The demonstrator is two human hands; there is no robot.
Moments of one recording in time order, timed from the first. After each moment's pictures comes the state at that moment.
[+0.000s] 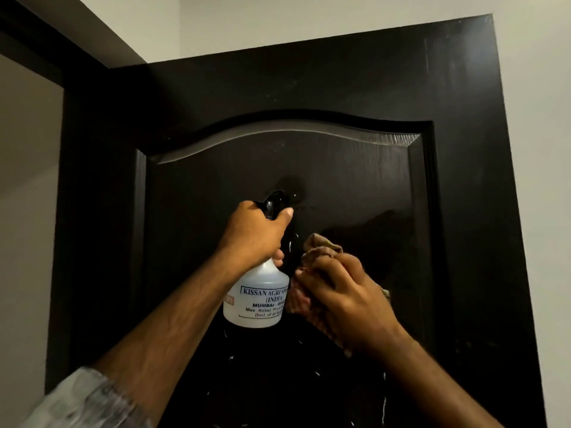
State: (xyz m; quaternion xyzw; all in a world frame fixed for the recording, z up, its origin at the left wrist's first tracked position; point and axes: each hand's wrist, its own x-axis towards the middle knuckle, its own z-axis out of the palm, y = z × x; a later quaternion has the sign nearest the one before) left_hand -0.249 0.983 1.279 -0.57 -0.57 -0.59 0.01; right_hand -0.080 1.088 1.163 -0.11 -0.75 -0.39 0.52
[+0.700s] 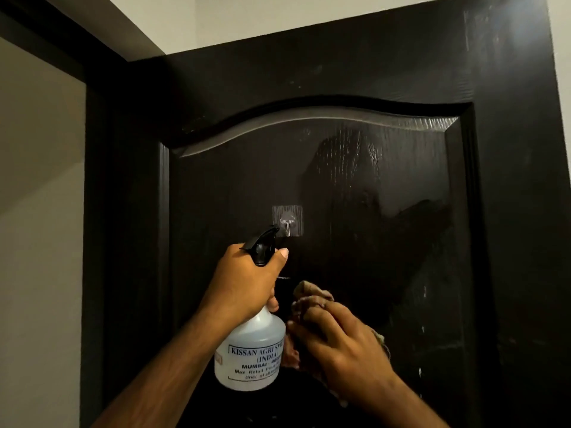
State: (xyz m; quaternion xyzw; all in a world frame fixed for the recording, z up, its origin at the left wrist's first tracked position) left_hand -0.294 0.951 1.213 -0.56 -0.57 -0.60 -0.06; right_hand -0.137 1.083 1.084 -0.08 -0.78 -0.38 0.49
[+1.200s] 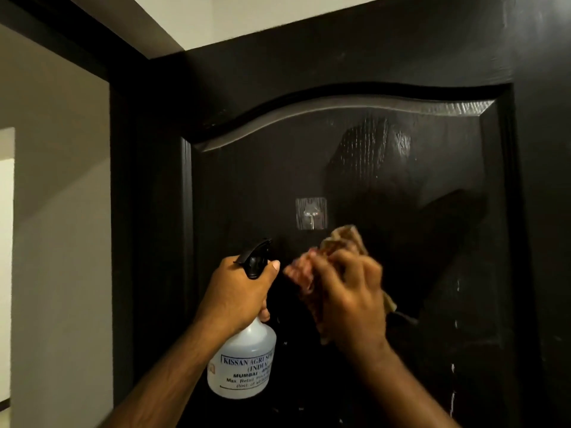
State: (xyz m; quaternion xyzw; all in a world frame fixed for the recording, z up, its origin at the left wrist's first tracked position) left_hand -0.344 0.946 1.188 -0.52 -0.61 -0.60 -0.05; right_hand -0.194 1.082 1.122 -0.23 -0.65 -0.28 0.67
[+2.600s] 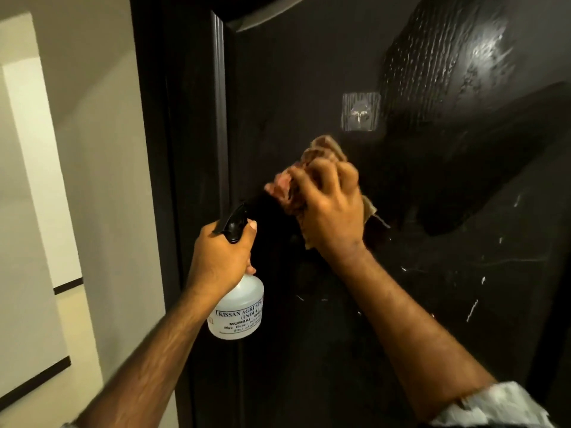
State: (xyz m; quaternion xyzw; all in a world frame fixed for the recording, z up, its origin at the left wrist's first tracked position) left_hand -0.401 0.908 1.078 -0.41 -0.63 -0.66 -0.03; right_hand -0.271 1.065 1.116 -0.19 -0.69 -0.31 0.63
